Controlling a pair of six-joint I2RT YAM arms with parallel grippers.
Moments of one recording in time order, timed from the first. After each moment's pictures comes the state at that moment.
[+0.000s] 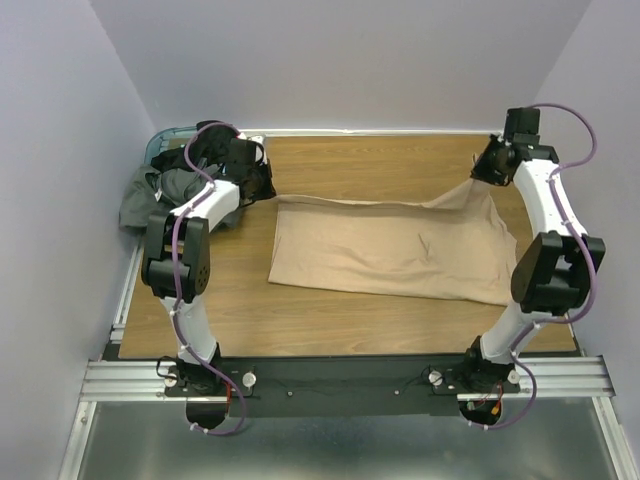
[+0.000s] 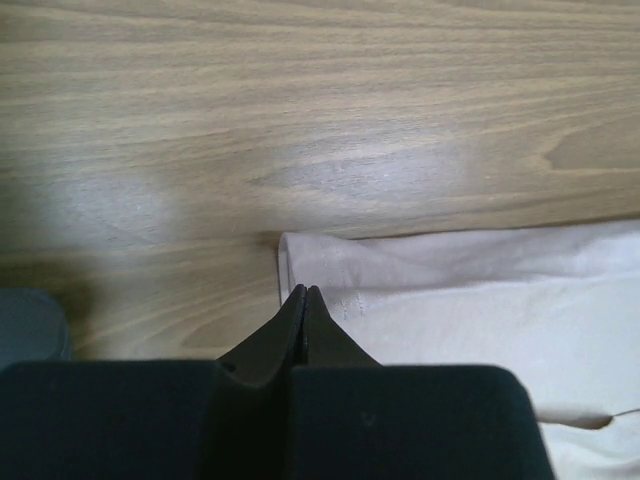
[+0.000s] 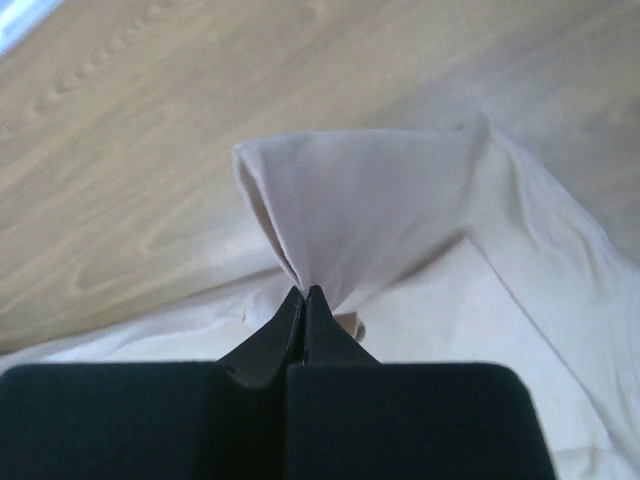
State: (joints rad) left arm -0.18 1.92 1.38 -0.22 0.18 -0.30; right arm -0.12 1.81 1.65 -0.67 -0.04 0.40
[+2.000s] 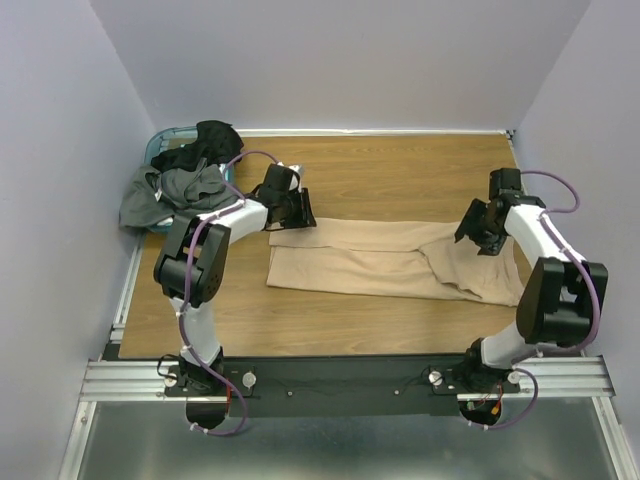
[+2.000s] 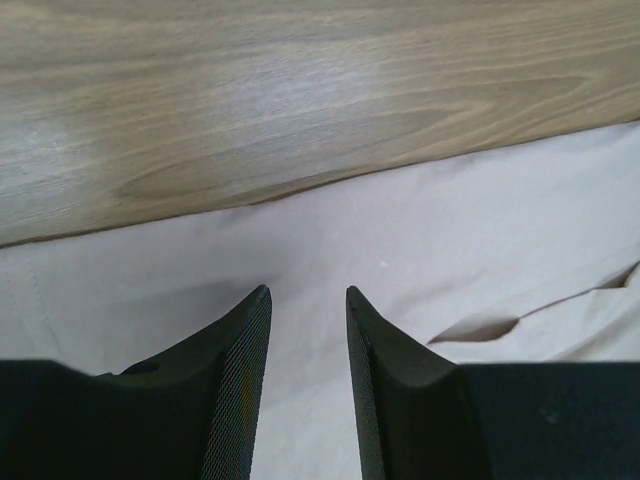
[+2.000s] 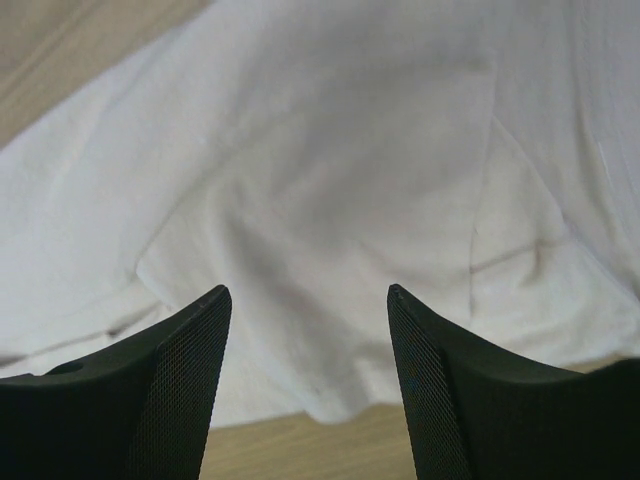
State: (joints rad) left arm -0.39 1.87 1.21 -0.16 0.25 -0.44; right arm -0.12 1.51 1.07 -0.76 0.03 0.41
